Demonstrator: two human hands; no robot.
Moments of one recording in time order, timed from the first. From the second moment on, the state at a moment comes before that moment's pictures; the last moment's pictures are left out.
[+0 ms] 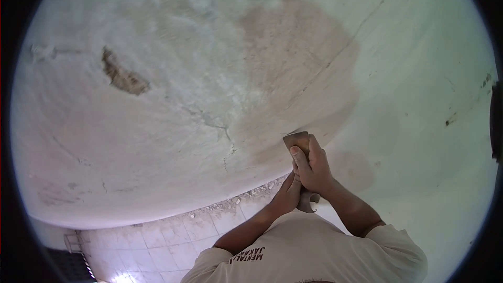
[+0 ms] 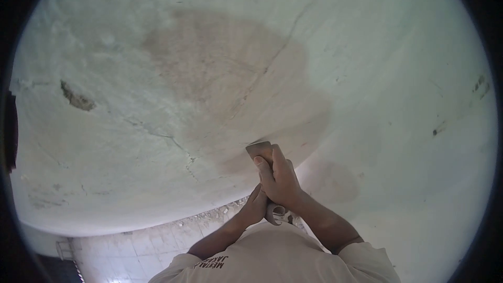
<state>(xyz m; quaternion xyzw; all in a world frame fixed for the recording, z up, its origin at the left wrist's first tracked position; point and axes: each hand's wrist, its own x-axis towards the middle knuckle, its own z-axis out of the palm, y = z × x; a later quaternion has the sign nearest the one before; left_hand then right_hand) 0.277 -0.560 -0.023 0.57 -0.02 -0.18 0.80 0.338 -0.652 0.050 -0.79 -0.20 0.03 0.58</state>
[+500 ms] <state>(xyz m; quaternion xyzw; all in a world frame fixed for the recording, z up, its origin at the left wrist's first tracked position) 0.278 -0.557 -0.040 0.57 -0.03 -0.13 0.81 0.341 -0.654 0.039 -0.75 -0.20 0.06 0.63</state>
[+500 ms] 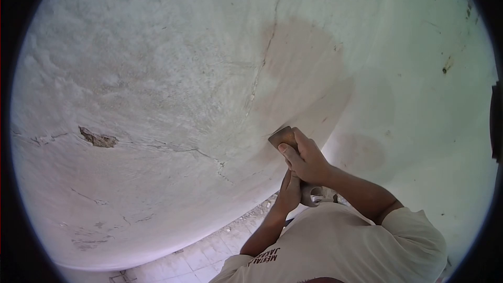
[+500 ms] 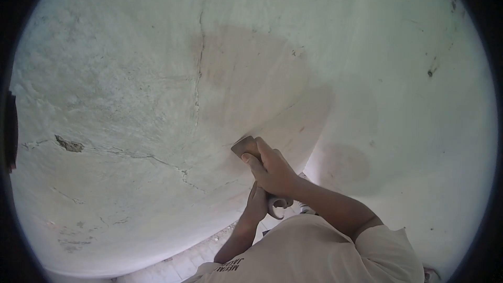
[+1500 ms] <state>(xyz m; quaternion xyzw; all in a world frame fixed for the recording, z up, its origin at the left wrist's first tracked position) 0.272 -0.577 -0.060 0.66 0.04 -0.06 0.75 0.348 -0.672 0.024 -0.73 -0.25 0.03 0.64</state>
